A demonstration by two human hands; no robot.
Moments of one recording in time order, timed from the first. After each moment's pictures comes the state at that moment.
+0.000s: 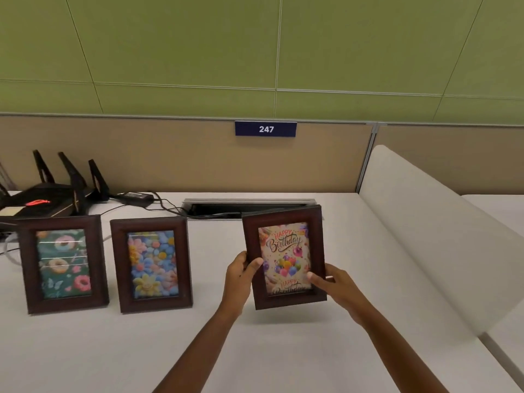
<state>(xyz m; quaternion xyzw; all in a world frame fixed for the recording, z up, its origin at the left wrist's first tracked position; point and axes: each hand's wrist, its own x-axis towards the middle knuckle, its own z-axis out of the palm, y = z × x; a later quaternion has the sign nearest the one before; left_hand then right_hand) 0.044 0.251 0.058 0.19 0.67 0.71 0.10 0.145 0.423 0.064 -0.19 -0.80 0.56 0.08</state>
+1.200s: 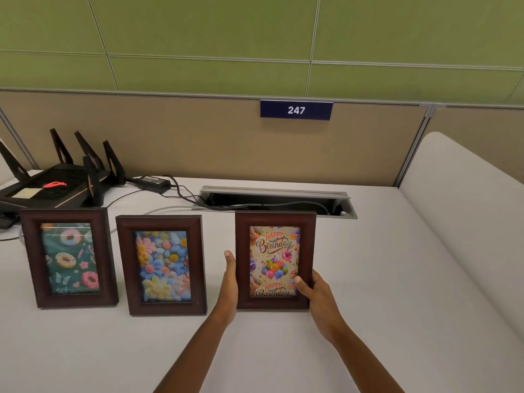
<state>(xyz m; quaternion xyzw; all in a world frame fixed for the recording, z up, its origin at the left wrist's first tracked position) -0.024 0.233 0.006 0.00 0.61 0.76 0.23 0.058 0.381 -0.013 -0.16 -0.64 0.74 0.09</state>
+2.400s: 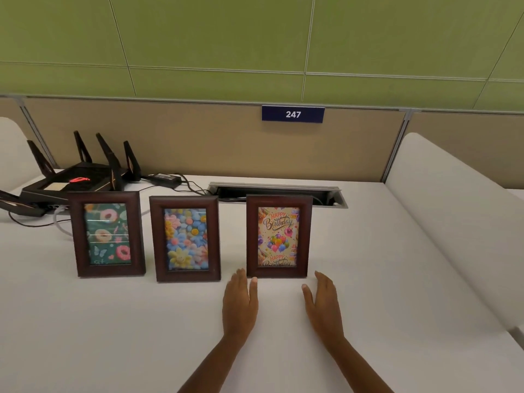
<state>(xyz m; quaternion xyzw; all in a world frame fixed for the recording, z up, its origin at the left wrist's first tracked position) 0.068 0.192 -0.024 0.11 0.90 0.42 0.01 0.134 0.341 -0.028 -0.28 -0.87 0.37 0.17</state>
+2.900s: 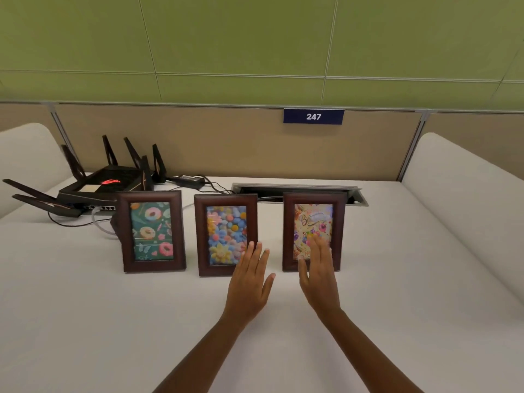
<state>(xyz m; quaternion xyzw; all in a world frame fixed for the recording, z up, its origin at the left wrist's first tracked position) 0.048 0.104 0.032 0.33 0.91 0.21 -0.12 0.093 0.247 0.024 -0.16 -0.89 0.27 0.34</state>
